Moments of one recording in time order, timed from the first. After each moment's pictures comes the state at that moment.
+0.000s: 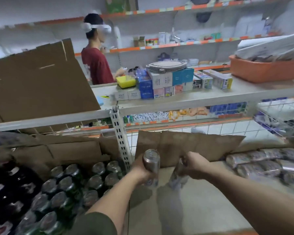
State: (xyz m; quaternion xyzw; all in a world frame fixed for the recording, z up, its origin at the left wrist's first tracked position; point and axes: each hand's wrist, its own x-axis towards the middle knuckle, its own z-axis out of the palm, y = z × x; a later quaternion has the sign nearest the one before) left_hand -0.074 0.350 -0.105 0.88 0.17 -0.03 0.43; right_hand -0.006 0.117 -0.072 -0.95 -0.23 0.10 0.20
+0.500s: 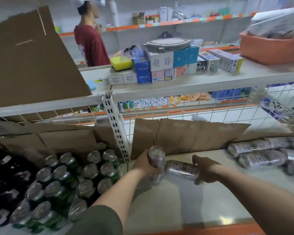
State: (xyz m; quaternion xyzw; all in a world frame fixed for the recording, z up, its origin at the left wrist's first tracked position) left_hand -0.060 0.336 -0.149 0.87 0.17 -0.07 0.46; right_hand 0.008 0.078 -0.124 -0.95 -0.19 0.25 0.07
